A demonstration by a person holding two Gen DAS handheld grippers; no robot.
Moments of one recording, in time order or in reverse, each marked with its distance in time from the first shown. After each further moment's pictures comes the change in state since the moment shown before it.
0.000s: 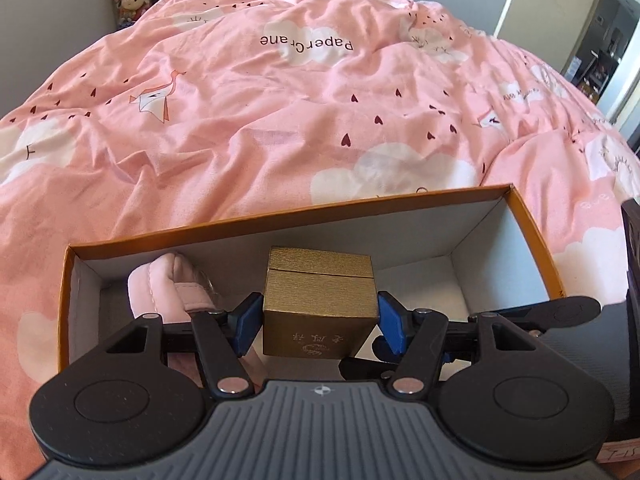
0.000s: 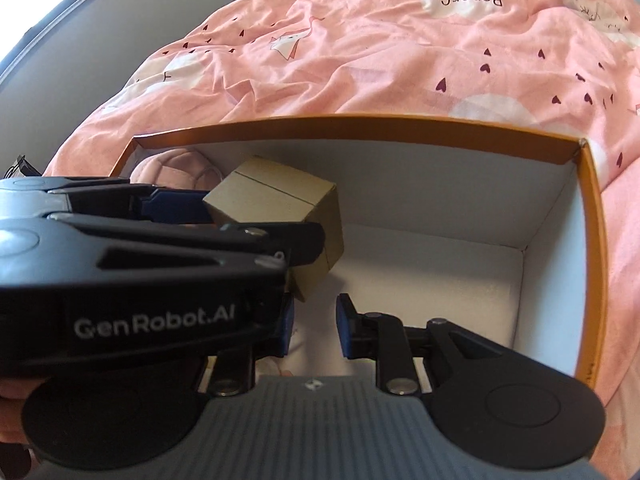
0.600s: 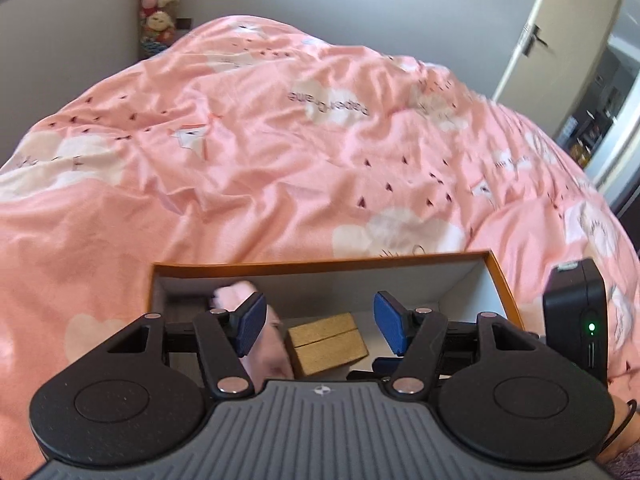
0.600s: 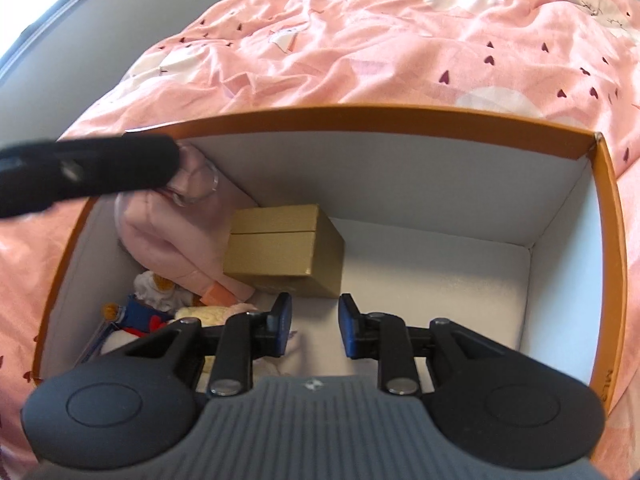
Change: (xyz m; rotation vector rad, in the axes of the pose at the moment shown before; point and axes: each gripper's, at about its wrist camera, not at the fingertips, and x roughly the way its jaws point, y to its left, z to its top) left arm -0.066 0.046 -0.003 -0.145 -0.152 -0.043; right arm 0.002 0.000 -0.002 -0.008 0.000 0.015
